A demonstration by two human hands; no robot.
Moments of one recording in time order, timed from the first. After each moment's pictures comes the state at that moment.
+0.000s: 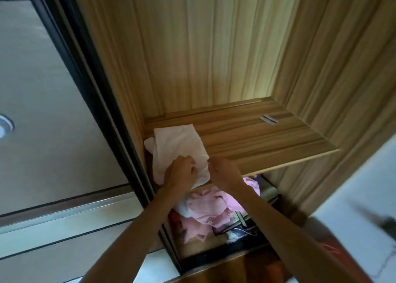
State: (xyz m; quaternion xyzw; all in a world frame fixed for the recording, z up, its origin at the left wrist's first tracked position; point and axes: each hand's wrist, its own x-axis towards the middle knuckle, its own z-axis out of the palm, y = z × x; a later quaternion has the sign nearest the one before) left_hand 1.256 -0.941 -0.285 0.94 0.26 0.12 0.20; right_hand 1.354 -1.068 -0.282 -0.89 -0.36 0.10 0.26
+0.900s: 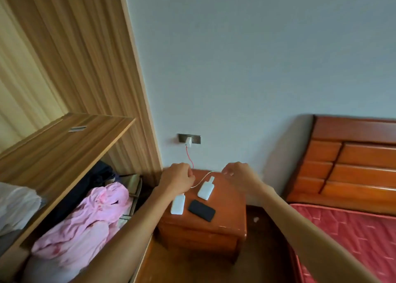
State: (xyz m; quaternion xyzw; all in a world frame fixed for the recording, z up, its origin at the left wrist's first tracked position) left_hand 1.132 -1.327 -0.249 0.95 -0.26 -0.07 0.17; right_hand 1.035 -1.522 -0.256 -0.94 0.17 -0.01 0.28
